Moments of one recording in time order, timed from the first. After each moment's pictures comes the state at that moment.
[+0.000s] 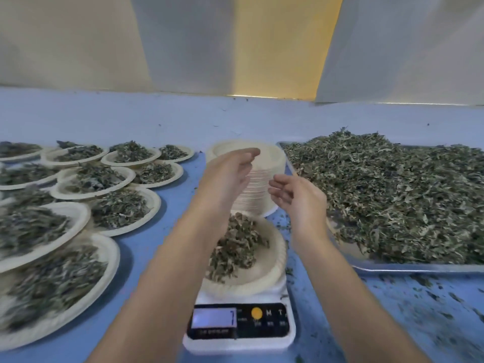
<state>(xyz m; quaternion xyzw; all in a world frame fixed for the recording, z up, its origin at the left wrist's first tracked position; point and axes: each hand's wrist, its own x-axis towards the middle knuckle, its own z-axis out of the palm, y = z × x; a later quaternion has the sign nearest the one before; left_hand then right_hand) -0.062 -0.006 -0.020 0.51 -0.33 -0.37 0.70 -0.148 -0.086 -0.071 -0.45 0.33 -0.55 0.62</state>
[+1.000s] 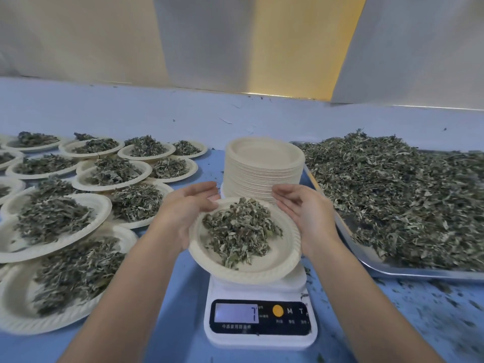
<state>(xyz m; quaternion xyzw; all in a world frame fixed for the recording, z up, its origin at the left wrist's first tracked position) 0.025 0.020 -0.080 0.55 -0.18 -0.39 0.71 -0.136 -0.076 -0.078 -0.44 0.32 -0.48 0.68</state>
